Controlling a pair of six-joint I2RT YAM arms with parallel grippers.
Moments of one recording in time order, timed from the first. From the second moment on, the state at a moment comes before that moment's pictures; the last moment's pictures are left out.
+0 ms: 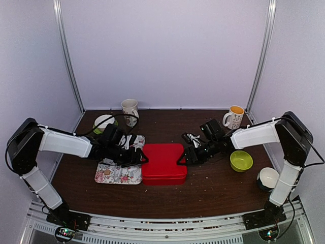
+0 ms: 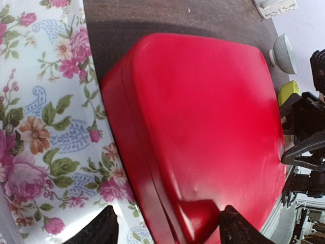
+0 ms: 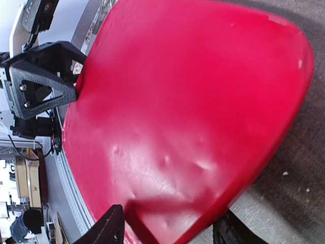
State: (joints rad) left arm -0.68 1.63 0.81 0.01 0.35 -0.66; right arm 0.64 1.78 0.99 -0.09 -0.65 0.40
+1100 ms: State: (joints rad) left arm -0.72 1.58 0.77 0.00 0.32 -0.67; right arm 0.71 1.66 0.90 -0.14 -0.64 0.36
